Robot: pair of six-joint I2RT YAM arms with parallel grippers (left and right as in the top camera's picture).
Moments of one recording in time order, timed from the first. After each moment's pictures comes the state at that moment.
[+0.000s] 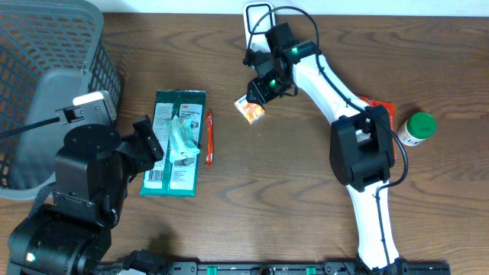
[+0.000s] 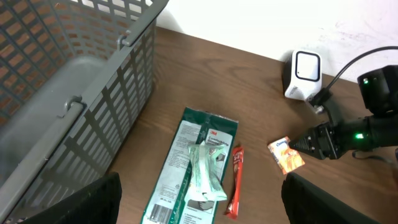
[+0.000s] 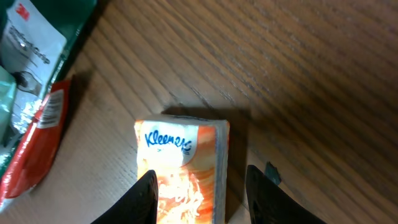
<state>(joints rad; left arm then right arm) -0.32 0.90 1.37 -1.10 -0.35 -0.43 0.39 2.40 2.02 -0.90 -0.42 -0.18</state>
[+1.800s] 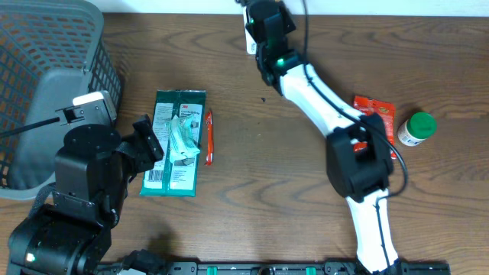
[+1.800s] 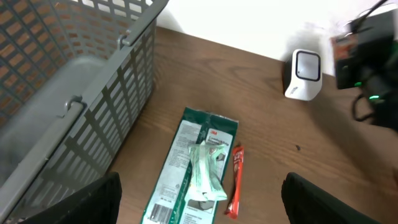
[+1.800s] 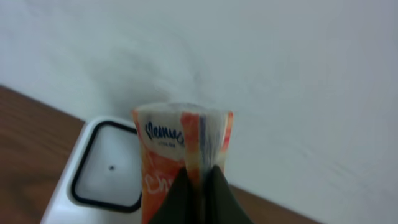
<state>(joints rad) -0.32 0.90 1.37 -1.10 -0.35 -0.43 0.49 2.32 1.91 0.10 0.54 -0.42</state>
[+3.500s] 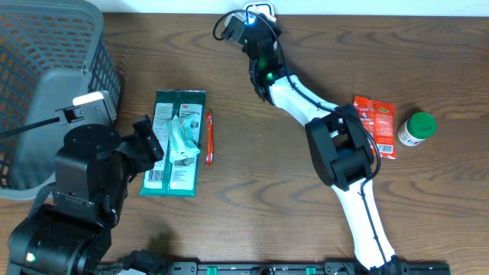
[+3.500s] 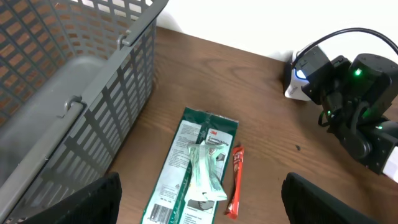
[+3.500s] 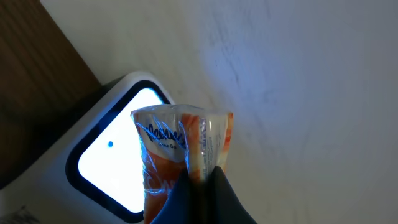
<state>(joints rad) -0.32 0.90 1.37 -1.10 -0.35 -0.43 0.49 2.49 1.91 0.31 0.50 -0.96</state>
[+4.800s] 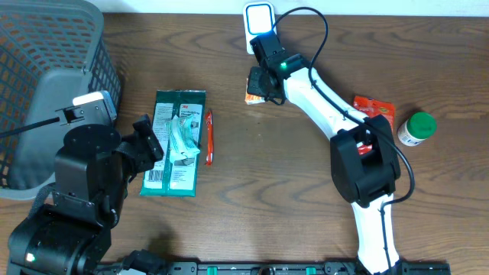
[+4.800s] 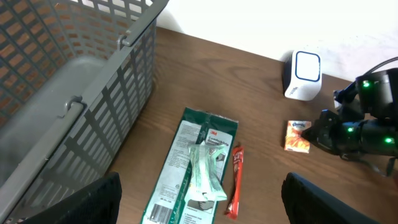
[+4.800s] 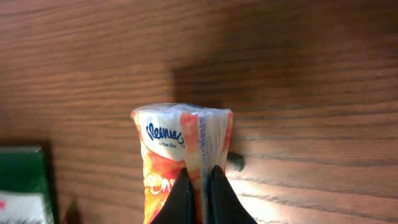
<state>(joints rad) -0.32 0.90 1.37 -1.10 -0.35 -0.43 0.48 2.26 1.84 -0.69 0.00 0.64</state>
